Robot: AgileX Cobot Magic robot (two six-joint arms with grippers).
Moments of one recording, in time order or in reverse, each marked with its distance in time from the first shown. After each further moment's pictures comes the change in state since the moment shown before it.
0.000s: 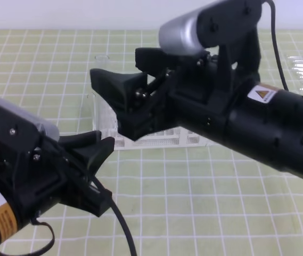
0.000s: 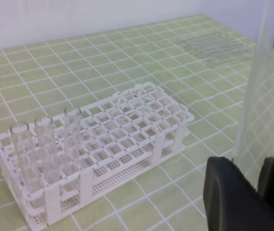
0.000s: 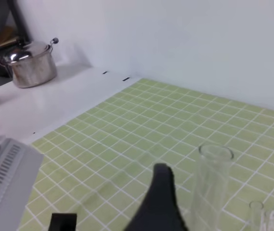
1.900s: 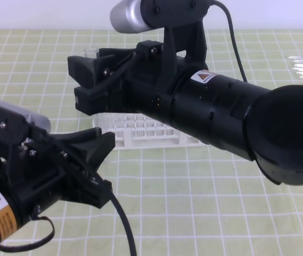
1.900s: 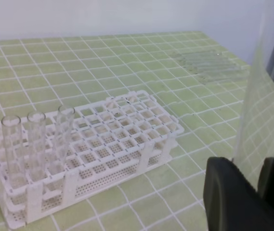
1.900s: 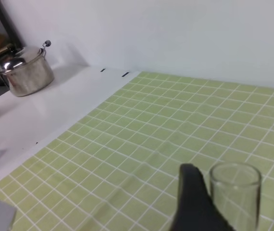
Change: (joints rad) left arm 0.000 0.000 0.000 0.132 0.002 -0.247; right arm 0.000 0.185 -0.154 0.131 -0.006 0.000
